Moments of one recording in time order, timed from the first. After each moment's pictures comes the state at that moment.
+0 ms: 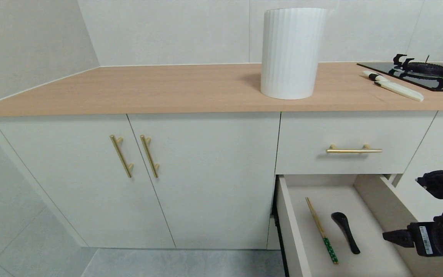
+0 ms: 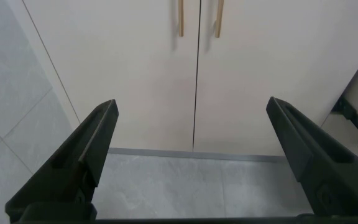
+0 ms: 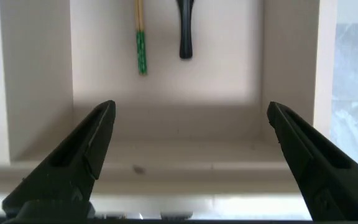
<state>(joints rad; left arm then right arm) 0.00 0.00 0.00 0.00 0.05 -0.01 0.22 1.34 -0.58 0.12 -0.17 0.18</state>
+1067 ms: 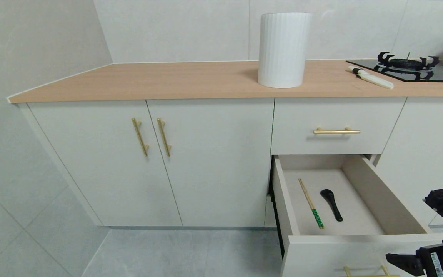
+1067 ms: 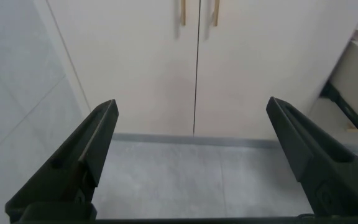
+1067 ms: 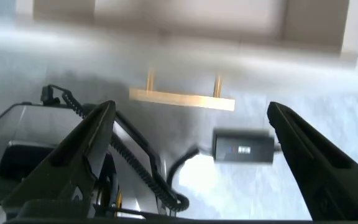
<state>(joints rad) 0.00 0.00 0.00 0.00 0.05 -0.01 0.33 1.23 -0.49 0.14 -0.17 0.17</state>
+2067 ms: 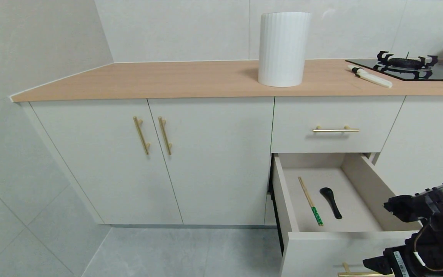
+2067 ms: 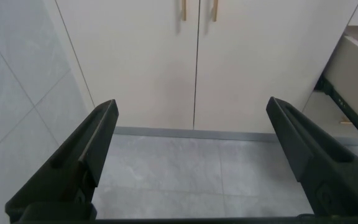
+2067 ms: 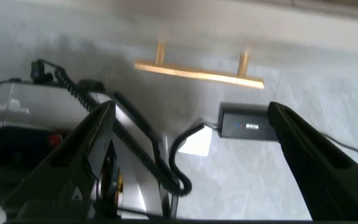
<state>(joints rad) 0.00 0.00 0.00 0.00 0.05 -0.01 0.34 1.49 -0.49 0.02 -0.14 0.18</state>
